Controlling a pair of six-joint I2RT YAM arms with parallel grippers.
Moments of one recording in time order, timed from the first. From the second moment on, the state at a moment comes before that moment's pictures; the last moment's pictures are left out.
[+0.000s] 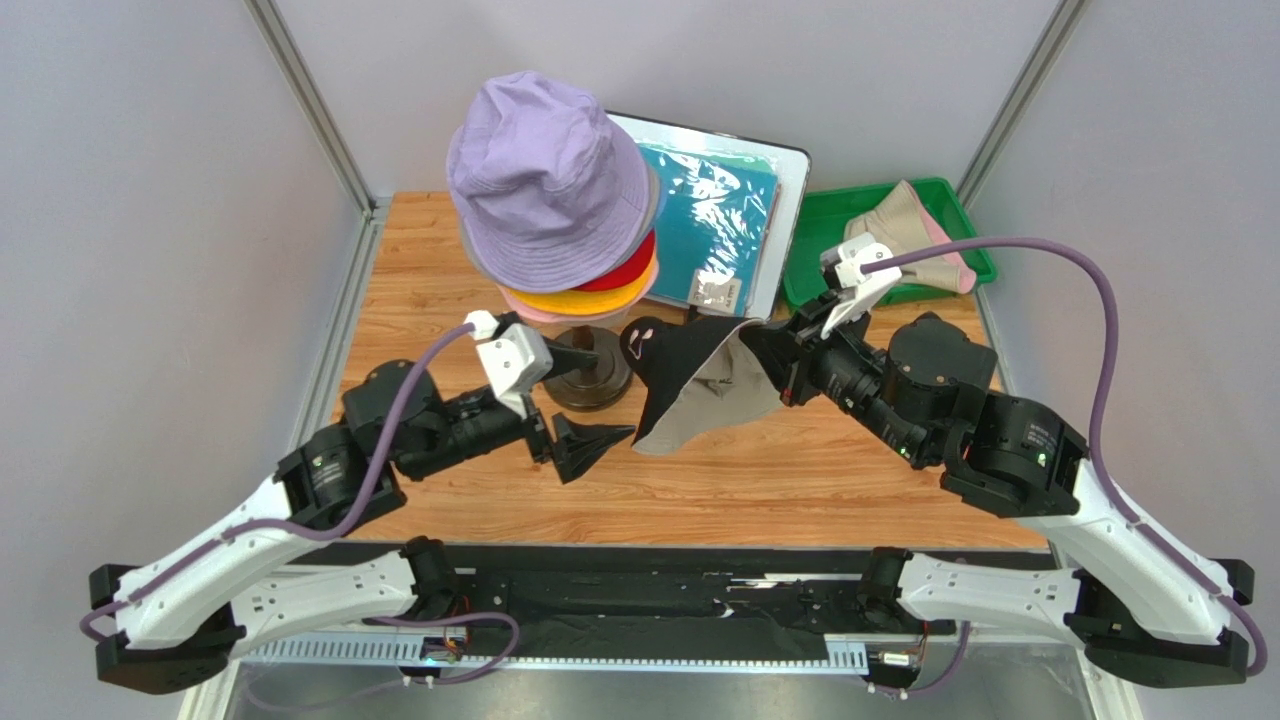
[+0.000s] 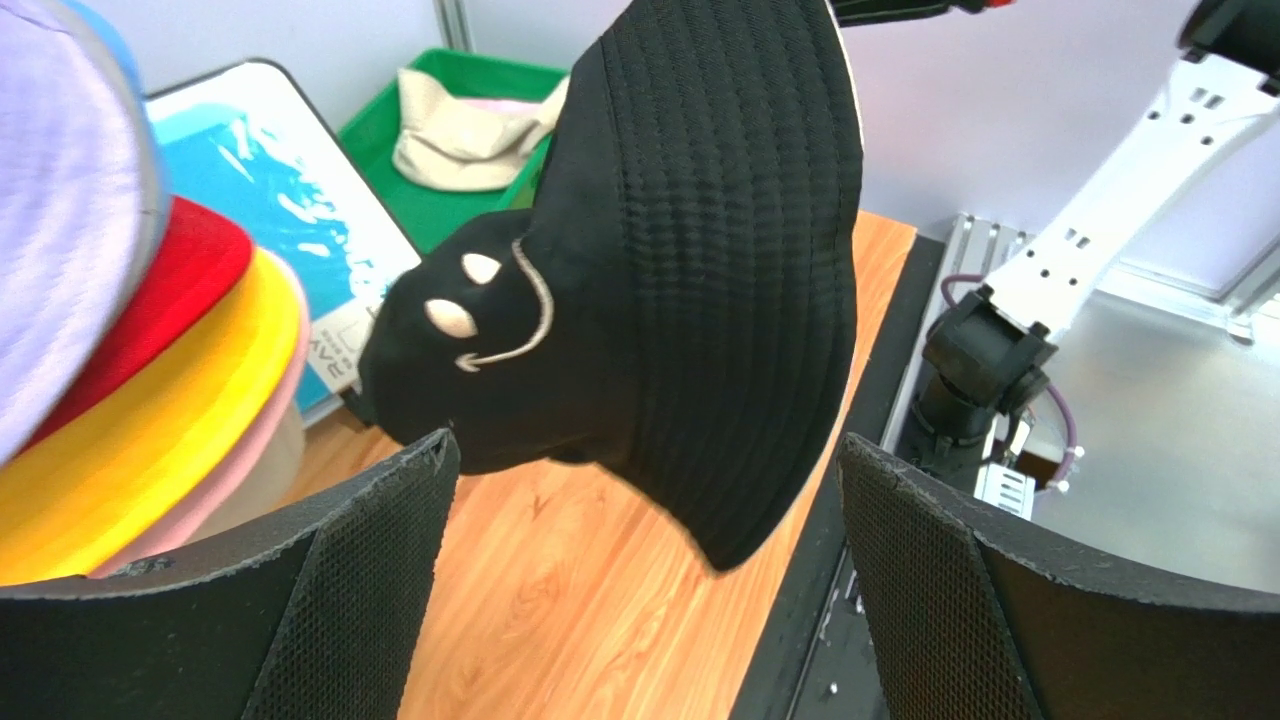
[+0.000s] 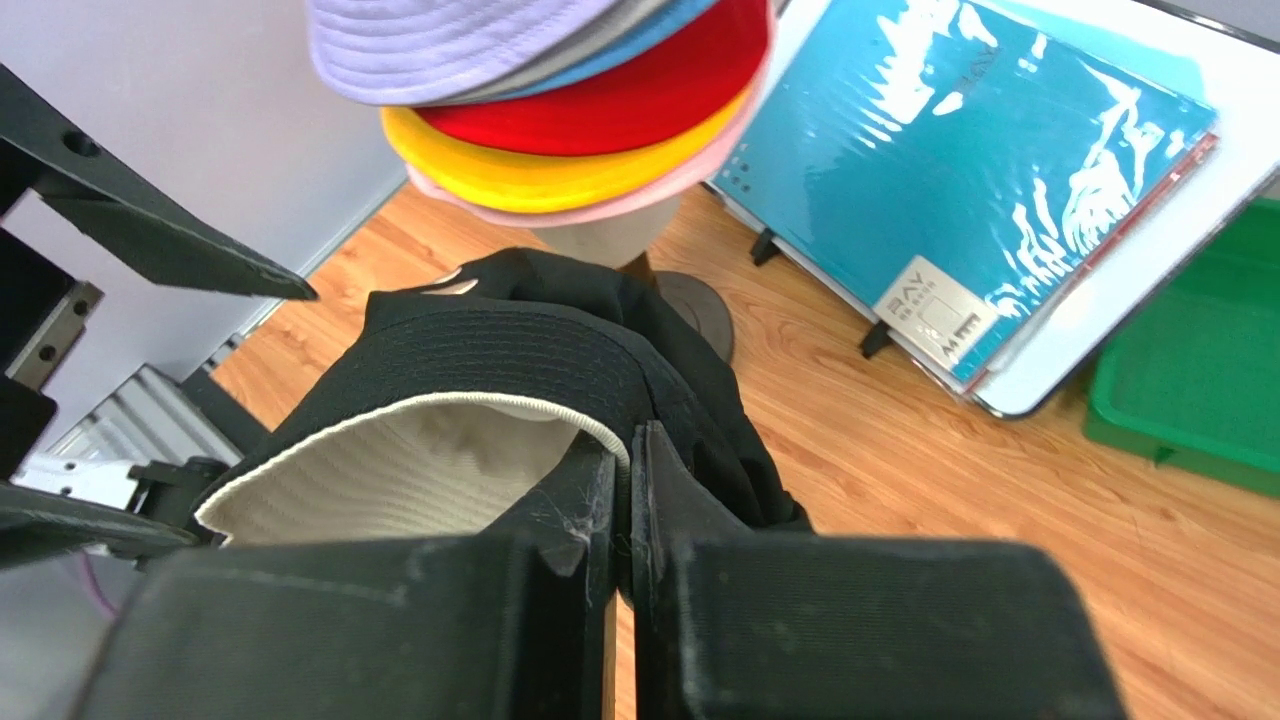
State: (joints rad) left arm -1.07 0.75 1.08 -0.35 0.05 -0.02; right arm 1.08 0.91 1.42 -0.67 0.40 0.25
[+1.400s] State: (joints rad) left arm -0.97 1.53 1.92 0.00 -0.28 0.70; right arm 1.05 1.12 1.69 -0.01 0.91 -0.38
